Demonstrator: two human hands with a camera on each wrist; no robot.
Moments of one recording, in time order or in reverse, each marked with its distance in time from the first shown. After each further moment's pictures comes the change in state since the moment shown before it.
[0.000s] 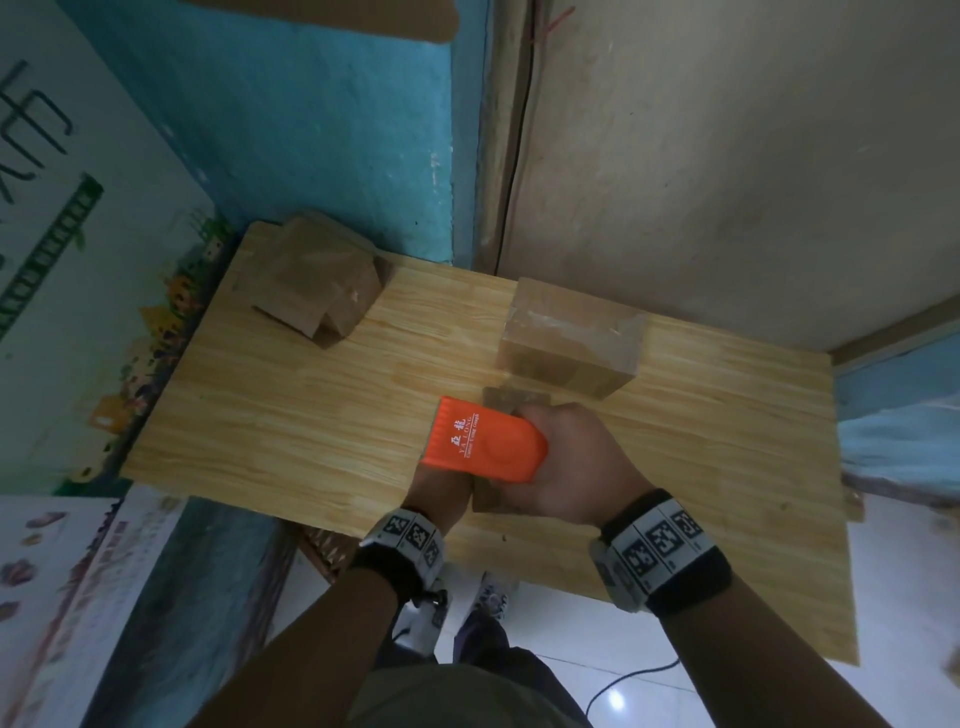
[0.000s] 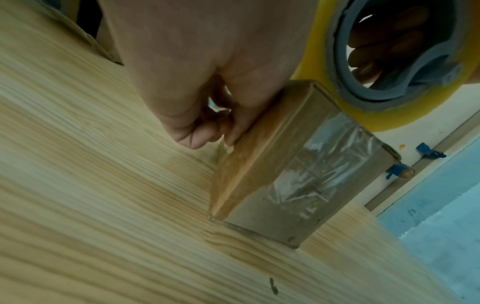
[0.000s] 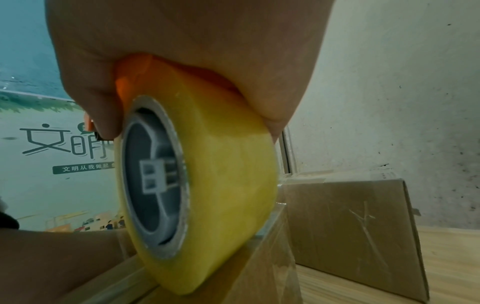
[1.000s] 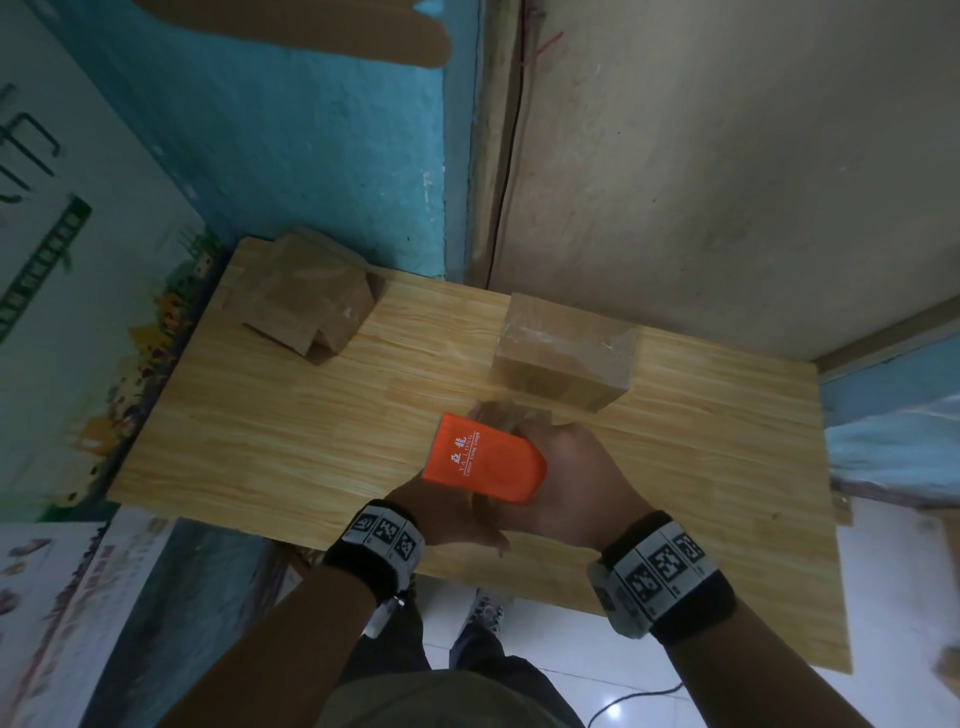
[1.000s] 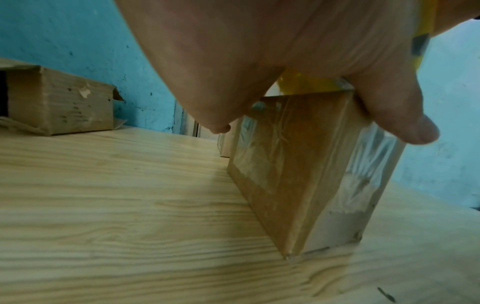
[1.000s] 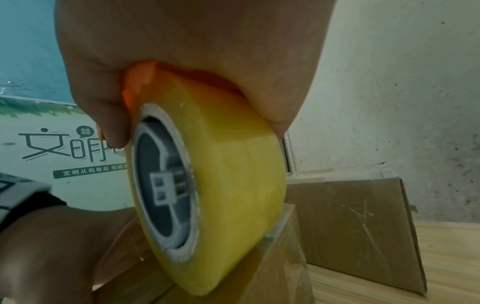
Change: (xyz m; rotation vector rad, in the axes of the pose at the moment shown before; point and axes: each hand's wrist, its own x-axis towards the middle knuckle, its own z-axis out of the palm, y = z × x) left_hand 0.005 0.015 -0.027 0.714 -0.600 -0.043; right_hand -0.002 -0.005 0.000 0.004 0.029 0.001
